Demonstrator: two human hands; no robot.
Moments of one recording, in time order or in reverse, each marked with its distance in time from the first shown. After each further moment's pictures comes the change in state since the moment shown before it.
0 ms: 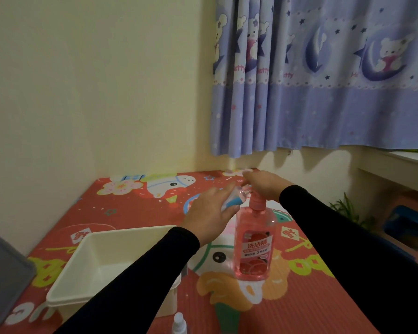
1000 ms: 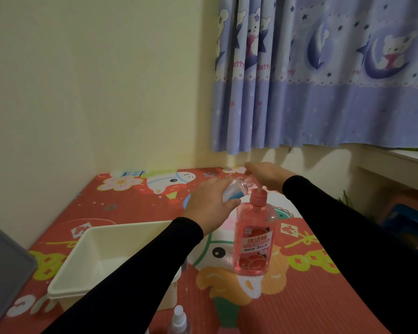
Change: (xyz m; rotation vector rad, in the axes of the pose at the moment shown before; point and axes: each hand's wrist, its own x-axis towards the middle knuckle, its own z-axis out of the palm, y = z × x) left_hand 0.002 0.010 -0.007 -0.007 0.105 -0.018; right_hand -0.002 -0.001 -0.008 0.006 0.080 -0.017
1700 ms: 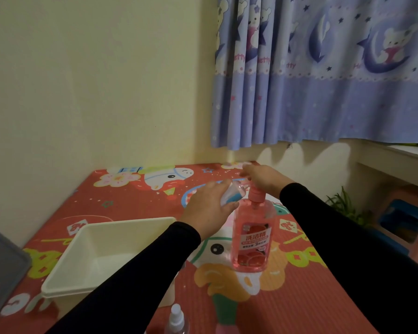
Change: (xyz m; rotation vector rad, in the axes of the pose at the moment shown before) left_hand -0.006 -0.005 0.011 -0.010 -0.087 -0.061; right_hand -0.001 0.009 0.016 0.066 -0.018 -0.027
